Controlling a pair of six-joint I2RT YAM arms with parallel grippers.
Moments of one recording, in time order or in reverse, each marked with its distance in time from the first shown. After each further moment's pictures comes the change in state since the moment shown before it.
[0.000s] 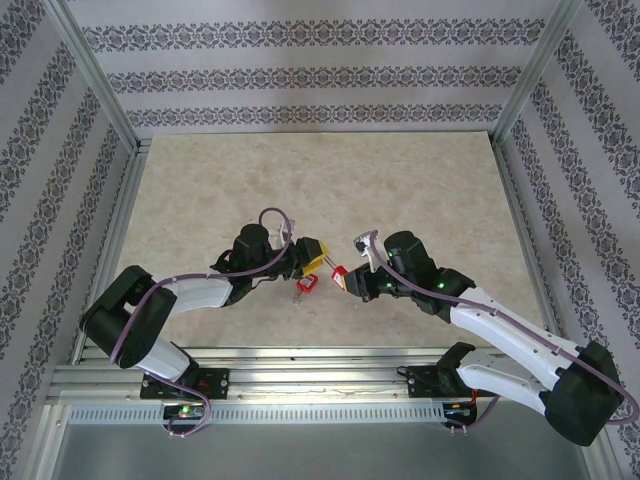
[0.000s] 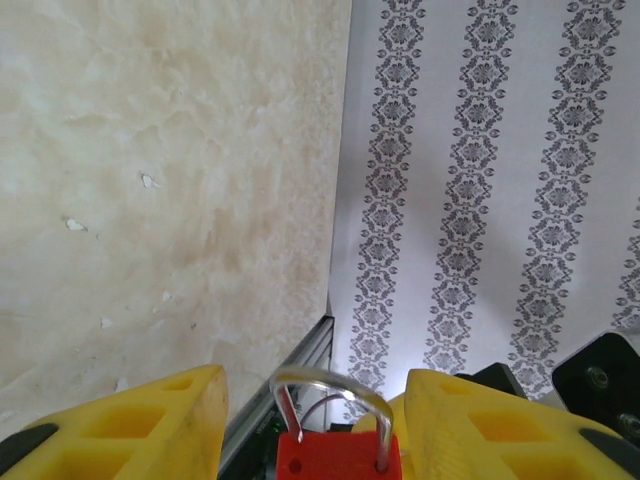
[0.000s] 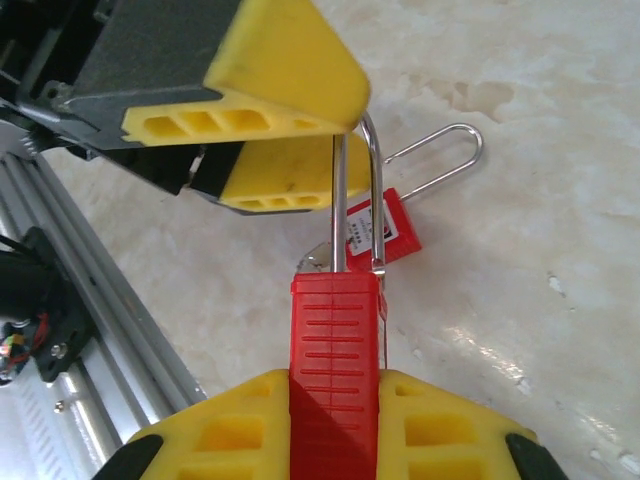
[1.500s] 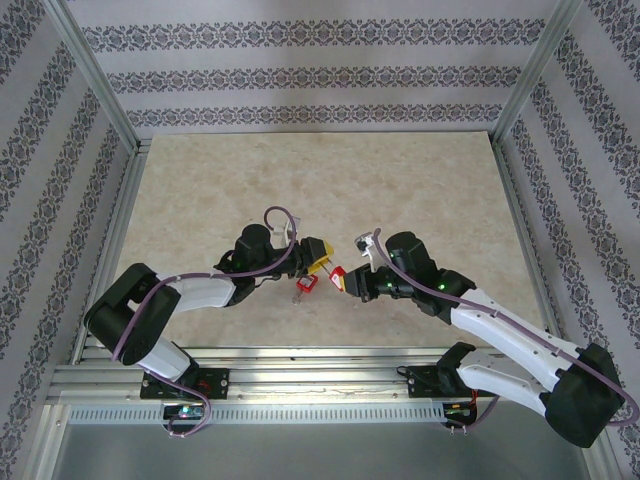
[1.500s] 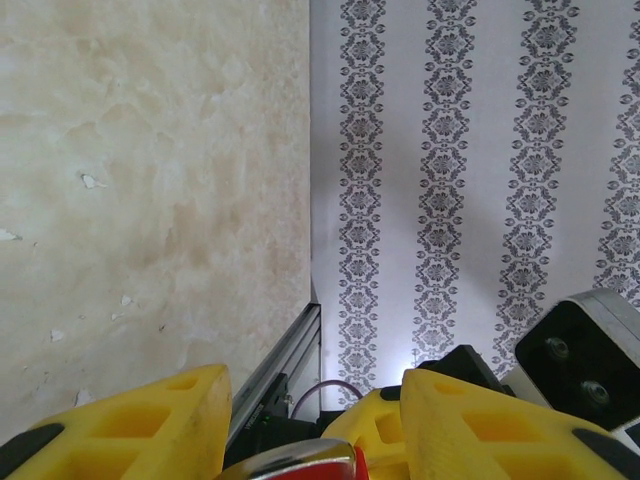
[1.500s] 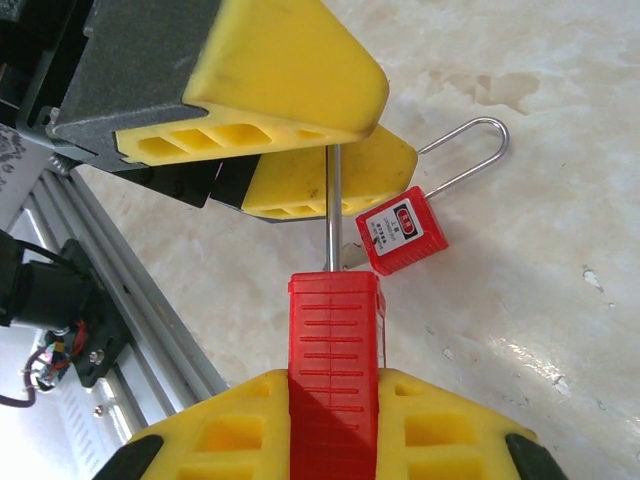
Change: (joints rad) left arm -0.021 0.024 0.006 0.085 0.037 0.003; right arm -0.005 -0.003 -0.013 0.019 -0.018 0.043
